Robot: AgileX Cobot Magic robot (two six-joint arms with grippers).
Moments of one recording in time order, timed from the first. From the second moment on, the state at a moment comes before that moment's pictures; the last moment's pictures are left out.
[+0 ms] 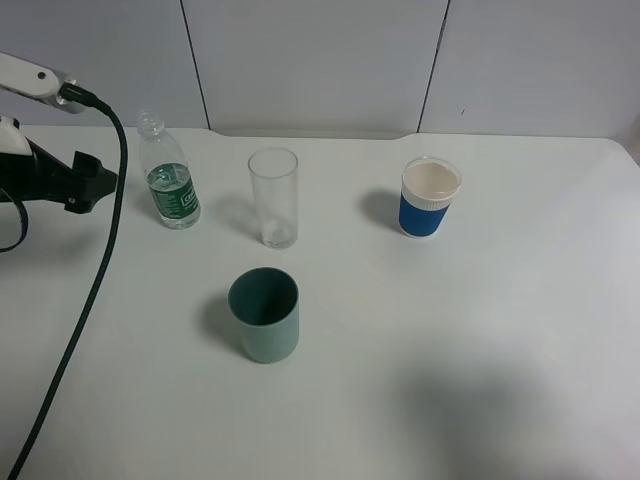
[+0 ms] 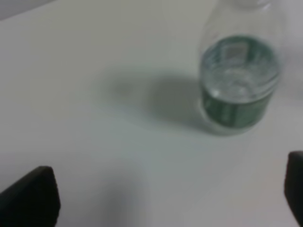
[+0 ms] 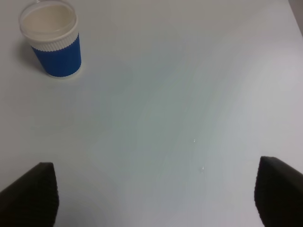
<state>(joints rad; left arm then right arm) -0.15 1.26 -0.53 0.59 -0.03 -0.44 -0.07 0.01 -0.49 0.07 1.07 -0.17</state>
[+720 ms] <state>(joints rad) -0.15 1.55 -0.52 0.71 -0.46 -0.50 -0.07 0.01 -0.49 0.07 1.07 -0.17</state>
